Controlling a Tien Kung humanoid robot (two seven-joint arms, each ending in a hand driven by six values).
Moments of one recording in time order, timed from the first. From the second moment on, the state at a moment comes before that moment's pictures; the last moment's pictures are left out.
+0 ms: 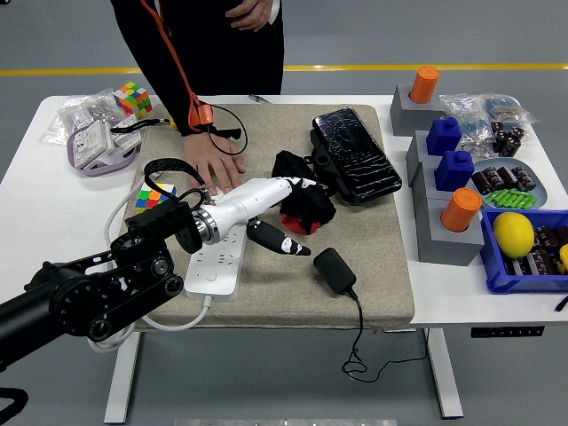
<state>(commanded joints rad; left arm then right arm) -0.69 0.23 -0.54 -1.20 1.68 0.09 -0.01 0.09 -0.18 1.60 0.18 -1.37 0.14 -0.17</state>
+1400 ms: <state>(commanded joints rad) -0.38 0.54 -0.75 -1.58 1.60 -0.20 0.31 0.08 -0.18 1.63 0.18 -1.37 0.14 -0.16</state>
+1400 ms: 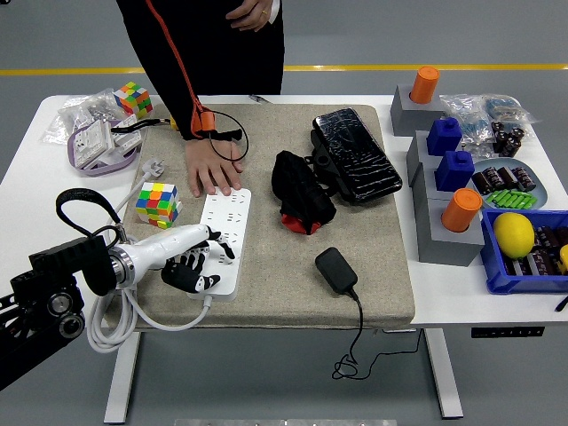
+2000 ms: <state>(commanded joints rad) -0.34 0.59 -0.78 -1.66 1.60 -0.26 0.42 0.08 -0.18 1.63 0.18 -1.37 0.14 -0.16</state>
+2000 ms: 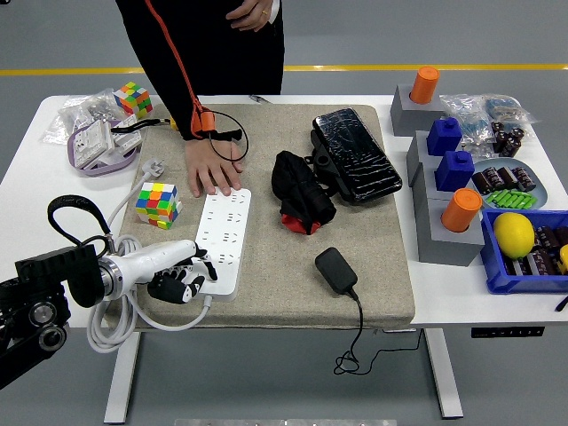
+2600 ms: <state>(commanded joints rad) -0.35 0.58 -0.79 -1.65 1.61 -0.24 0.40 0.08 -0.18 1.62 0.18 -1.36 0.14 -0.16</state>
